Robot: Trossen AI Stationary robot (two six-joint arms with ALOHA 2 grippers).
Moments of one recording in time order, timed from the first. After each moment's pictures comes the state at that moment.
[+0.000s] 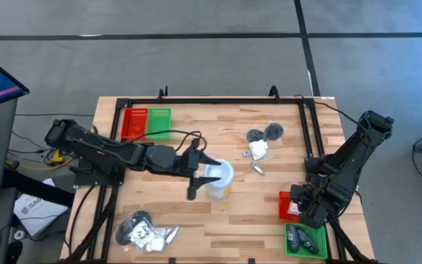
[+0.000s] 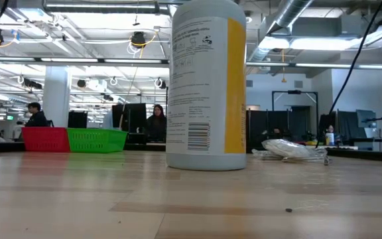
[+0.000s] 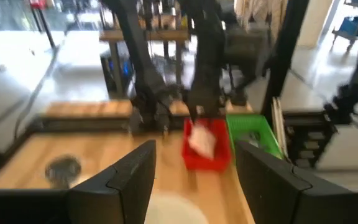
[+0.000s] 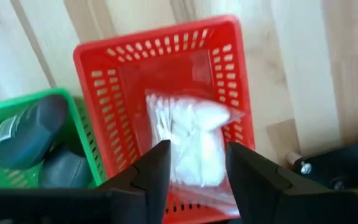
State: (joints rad) left arm -0.29 1.41 1.18 0.02 -0.27 -0.06; right arm 0.96 1.26 0.90 -1.17 0.14 1.25
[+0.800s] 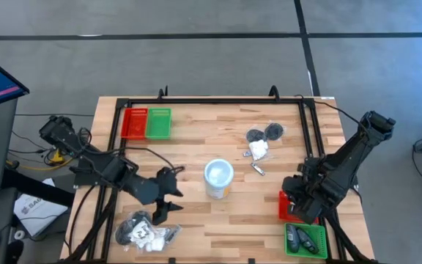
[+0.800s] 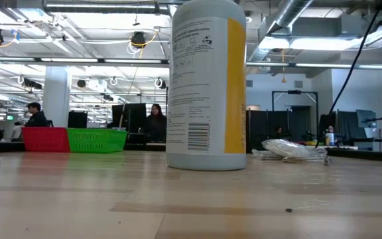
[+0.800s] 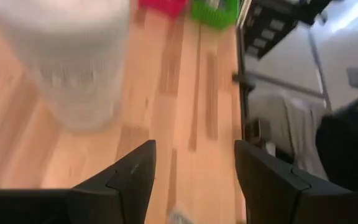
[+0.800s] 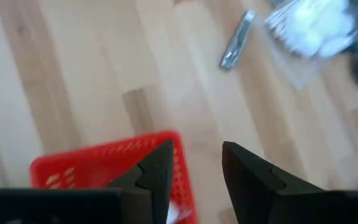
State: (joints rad) left arm -0.57 1.31 1.18 -0.61 -0.27 -0.67; right arm 0.86 1.26 0.90 -1.17 0.47 1.14
